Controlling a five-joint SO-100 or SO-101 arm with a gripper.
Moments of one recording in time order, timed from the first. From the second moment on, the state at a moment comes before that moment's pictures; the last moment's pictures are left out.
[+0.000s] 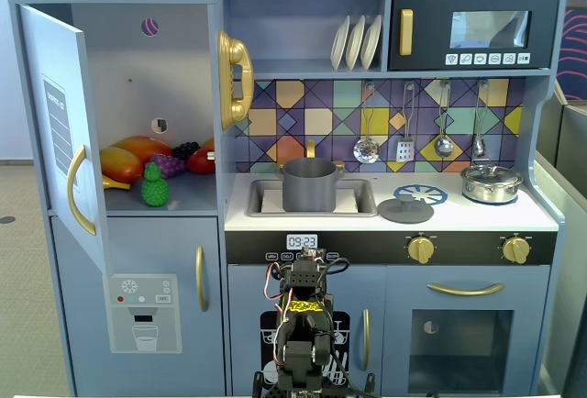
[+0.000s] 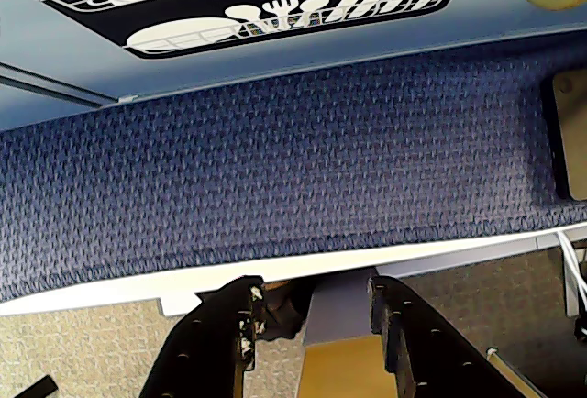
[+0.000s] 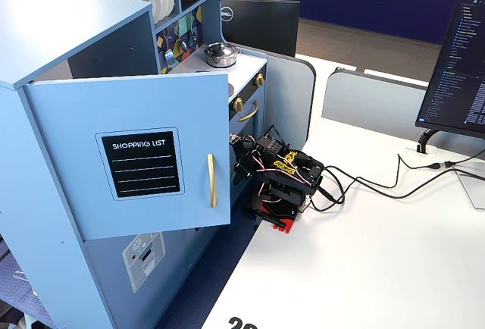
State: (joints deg) arm 2.6 182.5 172.1 77.7 -88.0
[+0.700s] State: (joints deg) arm -20.6 182.8 170.6 76.4 -82.8
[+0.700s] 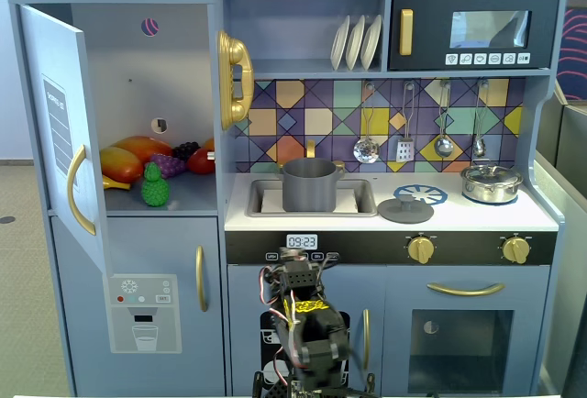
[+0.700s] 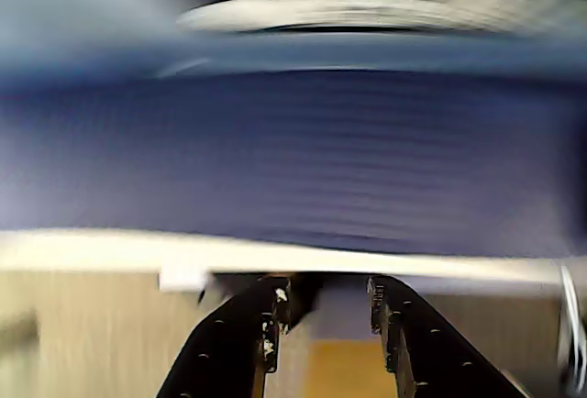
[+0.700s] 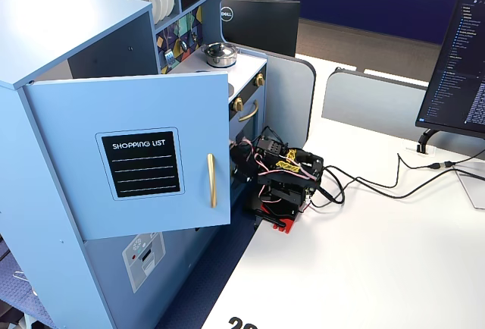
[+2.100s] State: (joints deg) arm -46.9 136.8 129.3 -2.0 -86.1
